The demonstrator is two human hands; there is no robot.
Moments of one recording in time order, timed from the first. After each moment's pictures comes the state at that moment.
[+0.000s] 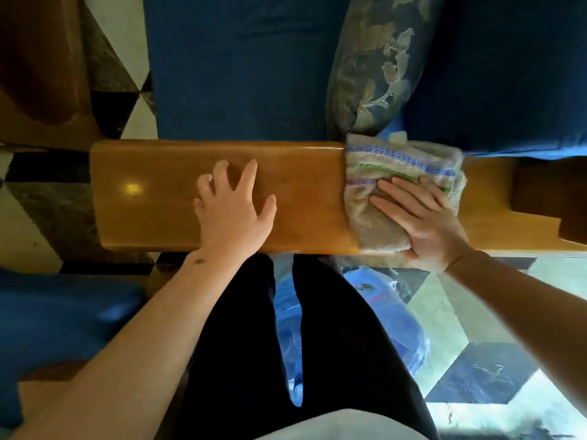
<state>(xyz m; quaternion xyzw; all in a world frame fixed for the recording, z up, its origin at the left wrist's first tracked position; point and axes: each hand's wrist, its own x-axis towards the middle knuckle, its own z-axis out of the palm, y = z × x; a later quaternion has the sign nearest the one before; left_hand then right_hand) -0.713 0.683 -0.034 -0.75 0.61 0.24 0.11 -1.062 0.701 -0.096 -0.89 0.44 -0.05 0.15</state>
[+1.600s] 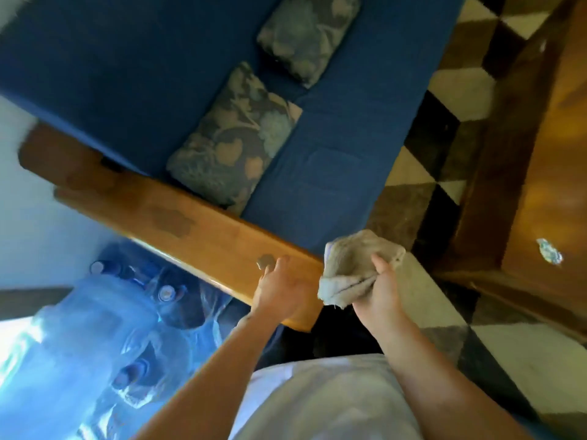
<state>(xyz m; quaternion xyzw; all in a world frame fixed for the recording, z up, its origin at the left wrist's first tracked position) -0.404 1.061 0.127 -0.79 -0.36 0.27 -0.42 -0.336 0.894 0.103 -0.39 0.36 0.32 0.78</state>
